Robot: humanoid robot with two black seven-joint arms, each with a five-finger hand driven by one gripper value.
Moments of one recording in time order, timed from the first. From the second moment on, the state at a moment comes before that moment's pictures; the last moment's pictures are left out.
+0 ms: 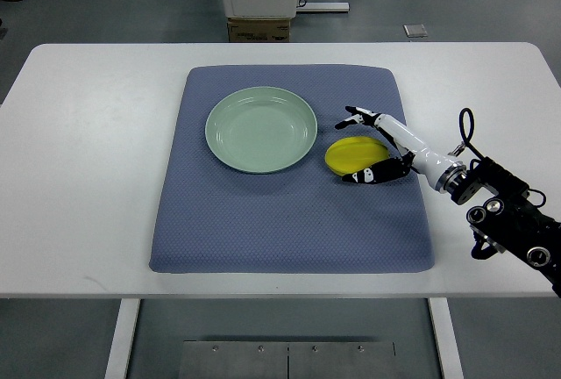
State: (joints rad) left arm -0.03 0.00 -0.10 -0.21 0.09 0.06 -0.21; right arm 0.67 -0.30 0.54 0.92 -1.17 -0.03 0.40
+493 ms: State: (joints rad) left arm -0.03 0.00 -0.10 -0.21 0.09 0.06 -0.21; right arm 0.67 -0.30 0.52 0.90 -1.17 -0.04 0.41
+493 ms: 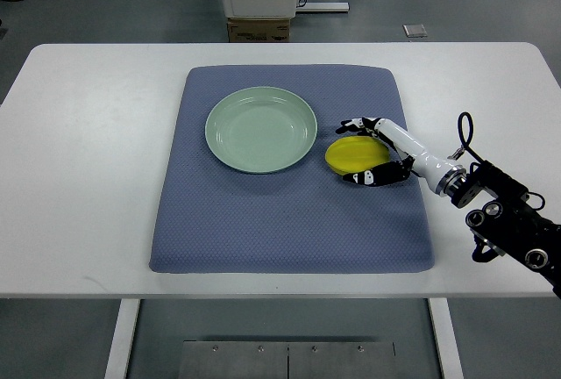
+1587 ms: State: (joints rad) left arm -0.03 0.00 -0.10 -0.21 0.09 0.06 -0.21; right arm 0.80 -0.28 0.59 0.90 -1.09 -0.04 0.35
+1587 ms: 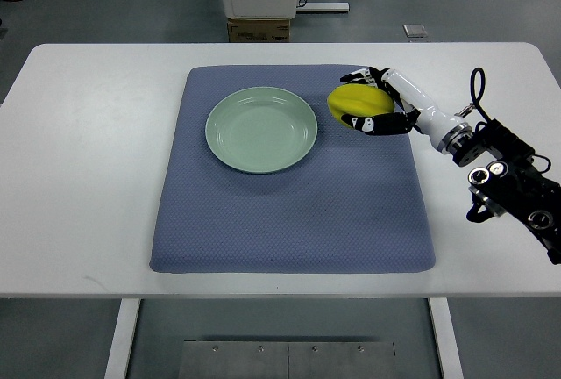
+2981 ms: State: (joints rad) left arm -0.03 0.00 -0.10 -0.21 0.09 0.06 -0.21; right arm 0.97 0.00 0.33 0.73 -1.09 -0.05 0.27
